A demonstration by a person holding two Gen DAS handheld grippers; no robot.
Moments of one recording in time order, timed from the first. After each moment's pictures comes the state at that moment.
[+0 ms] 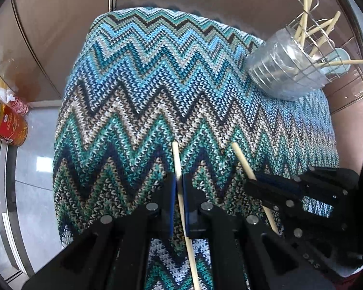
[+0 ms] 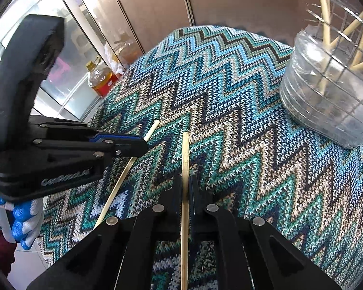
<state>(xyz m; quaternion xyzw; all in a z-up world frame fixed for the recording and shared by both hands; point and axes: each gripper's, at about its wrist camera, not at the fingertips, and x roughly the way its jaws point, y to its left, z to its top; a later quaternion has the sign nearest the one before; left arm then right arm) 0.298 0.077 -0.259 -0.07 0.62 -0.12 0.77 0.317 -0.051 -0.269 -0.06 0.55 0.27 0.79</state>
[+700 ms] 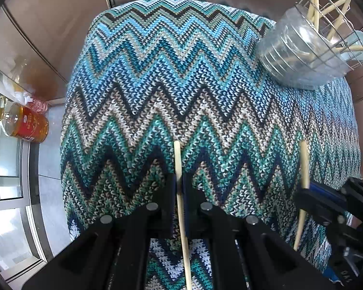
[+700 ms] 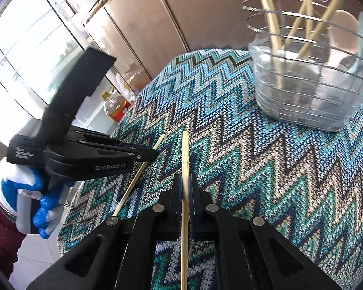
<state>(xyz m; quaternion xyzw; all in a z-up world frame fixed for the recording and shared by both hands) 0.327 0.039 -0.260 0.00 0.65 -0.06 0.75 0.293 -0.120 -0.237 0.04 0.51 0.29 0.81</state>
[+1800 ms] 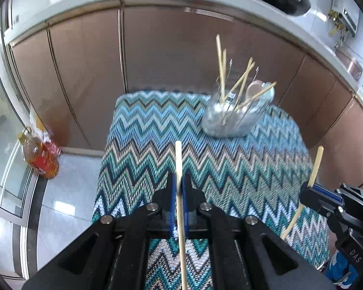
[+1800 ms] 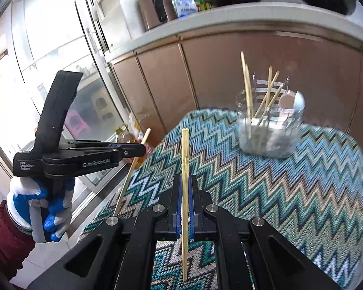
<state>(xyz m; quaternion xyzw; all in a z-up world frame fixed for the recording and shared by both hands) 0.188 0.040 -0.097 -0.03 0.45 -0.08 0.89 0.156 -0.167 -0.108 0.03 0.36 0.27 0.89</state>
